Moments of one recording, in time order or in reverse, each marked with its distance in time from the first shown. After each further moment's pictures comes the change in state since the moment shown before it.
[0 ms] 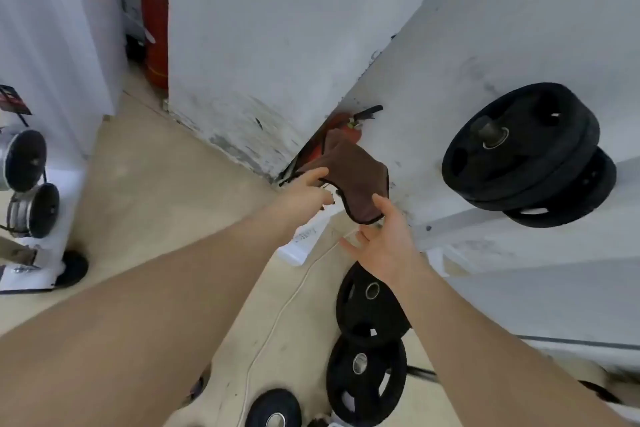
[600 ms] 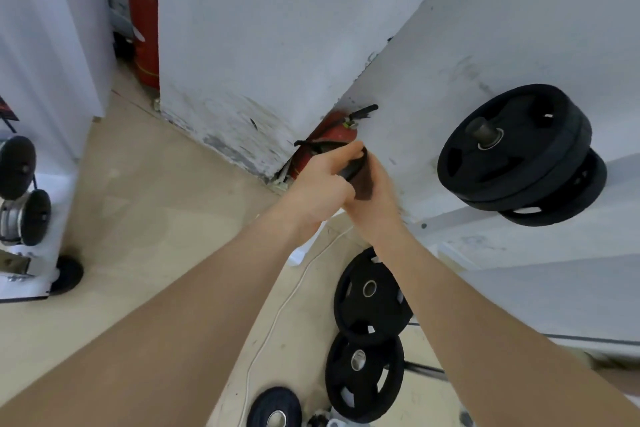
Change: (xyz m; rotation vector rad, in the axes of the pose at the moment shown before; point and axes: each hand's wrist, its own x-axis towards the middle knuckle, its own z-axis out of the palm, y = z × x) left_hand -0.043 0.053 0.010 -0.083 -0.108 0.252; right_hand 0.002 -0.022 0.046 -1.026 0.105 -0.720
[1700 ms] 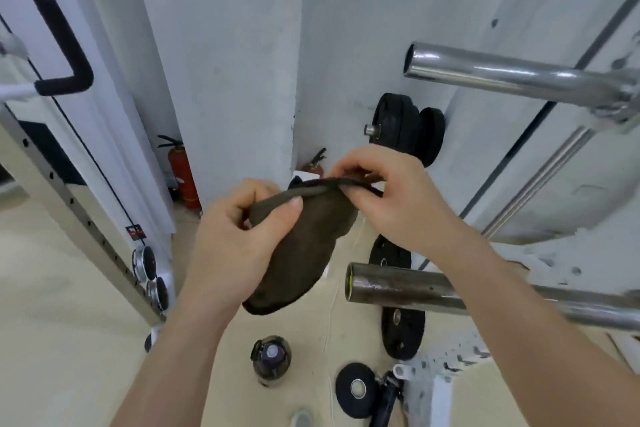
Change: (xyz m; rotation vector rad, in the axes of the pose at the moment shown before) left_hand -0.506 0.121 0.148 0.502 0.223 0.562; right_hand -0.472 -0.152 -0.256 -0.008 0.204 -0.622
